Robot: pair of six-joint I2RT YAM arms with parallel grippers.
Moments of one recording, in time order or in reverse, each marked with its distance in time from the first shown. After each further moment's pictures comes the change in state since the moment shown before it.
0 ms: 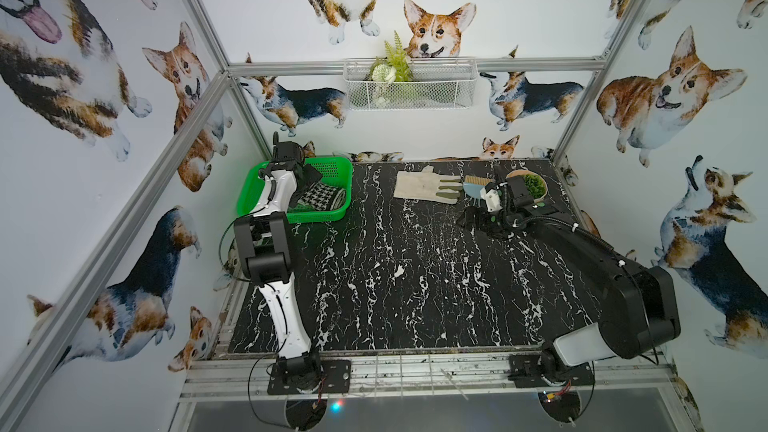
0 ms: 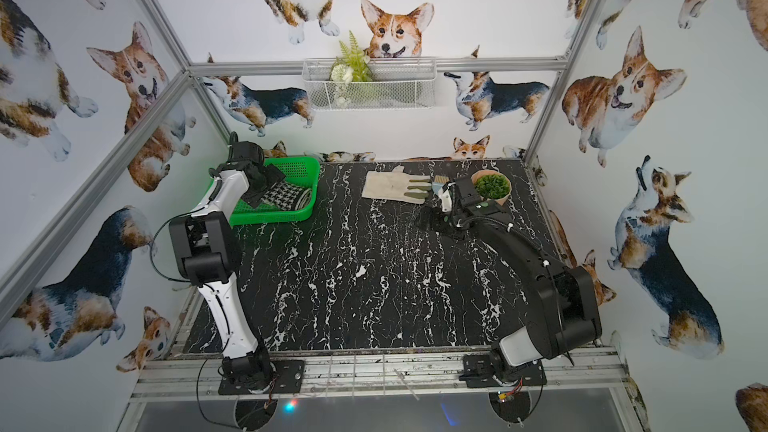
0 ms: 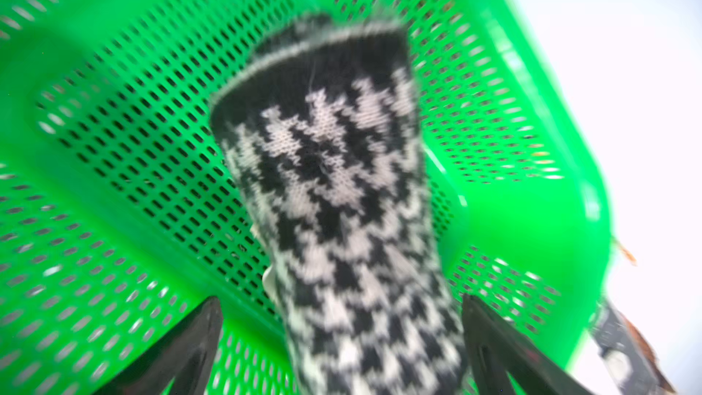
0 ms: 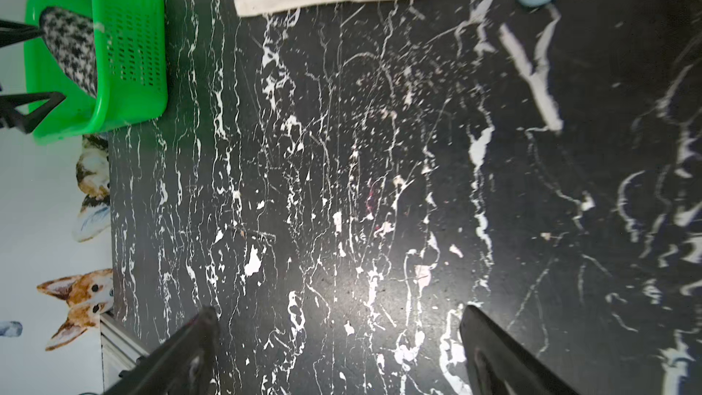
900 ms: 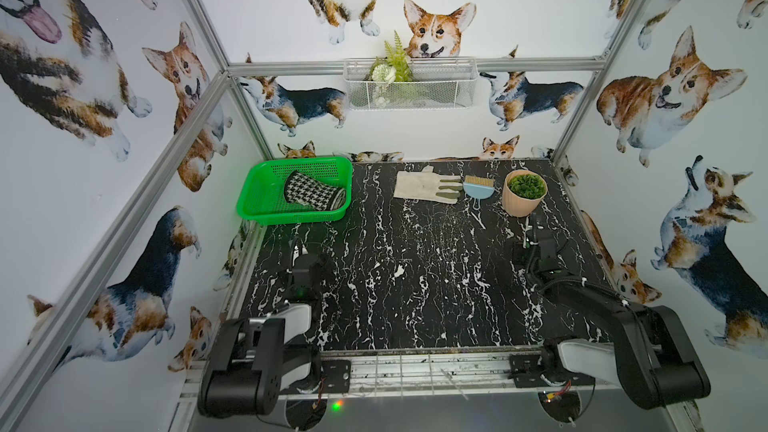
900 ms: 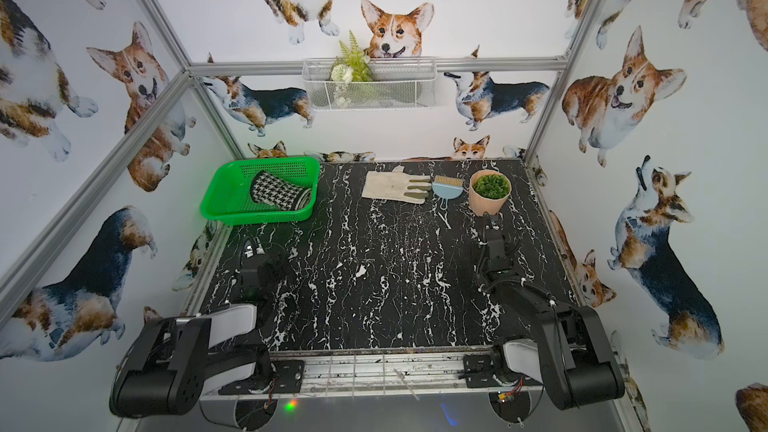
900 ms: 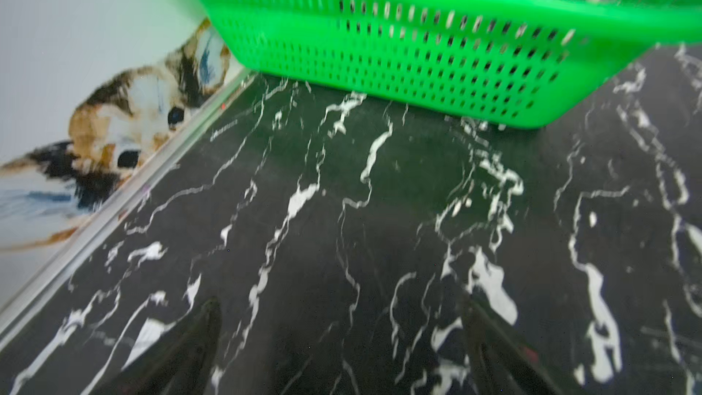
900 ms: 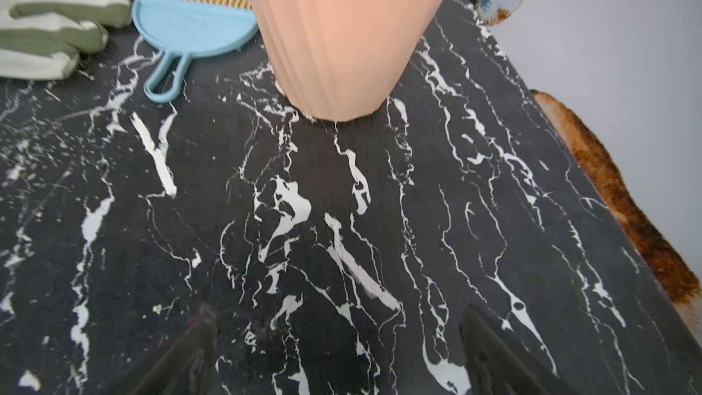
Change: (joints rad) left arm -0.171 -0.702 -1.642 1.452 -0.375 0.580; right arm -0.155 -0.233 -0.752 0.851 0.642 -0.377
